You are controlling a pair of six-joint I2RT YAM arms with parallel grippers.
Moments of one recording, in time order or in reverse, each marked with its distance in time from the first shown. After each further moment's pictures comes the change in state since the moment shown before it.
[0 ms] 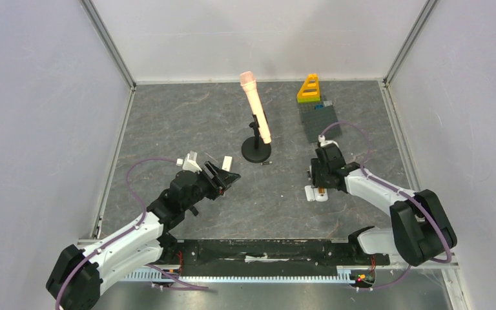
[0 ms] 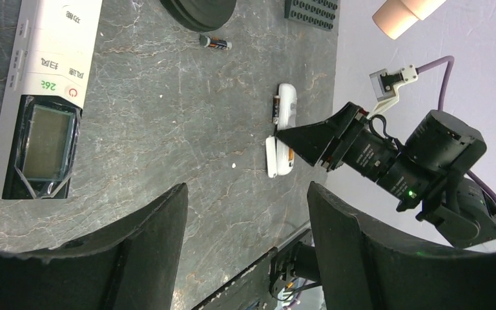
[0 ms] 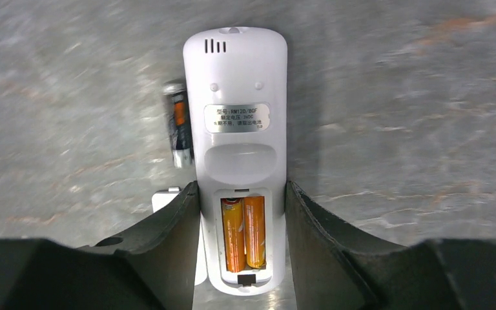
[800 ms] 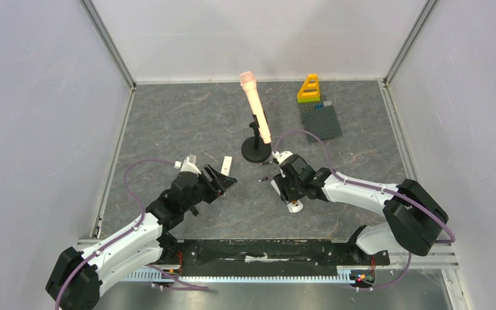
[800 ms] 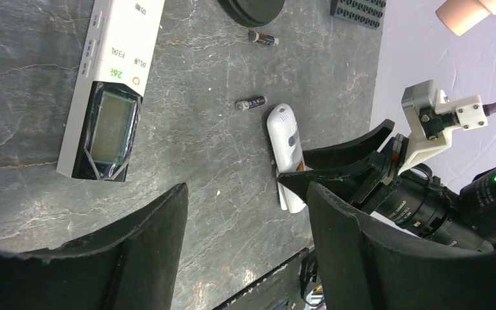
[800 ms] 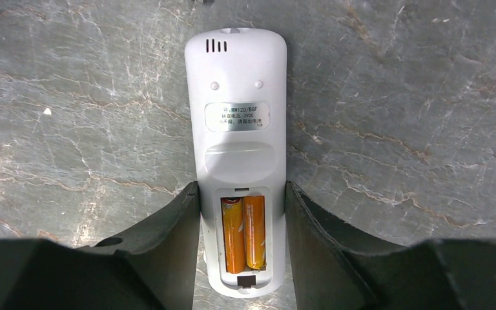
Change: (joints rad) left arm 0.004 -0.019 0.000 -0.118 -0.038 0.046; right arm 0.435 0.084 0.090 0.009 -0.087 -0.074
